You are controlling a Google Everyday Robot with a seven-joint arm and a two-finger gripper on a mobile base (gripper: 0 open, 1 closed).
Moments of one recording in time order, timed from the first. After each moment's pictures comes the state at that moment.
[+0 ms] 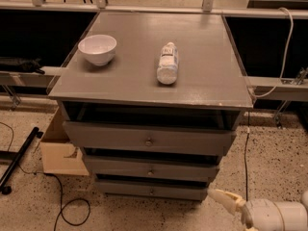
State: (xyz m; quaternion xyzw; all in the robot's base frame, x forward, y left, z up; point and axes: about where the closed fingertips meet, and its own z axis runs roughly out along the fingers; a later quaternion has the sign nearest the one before) arm 0.300 -0.155 0.650 -0.38 0.63 0.57 0.37
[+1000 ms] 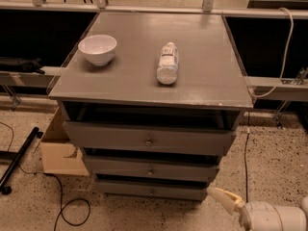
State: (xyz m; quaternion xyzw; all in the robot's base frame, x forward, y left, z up) arm 0.300 -0.150 0.654 -0.38 0.60 0.56 0.42
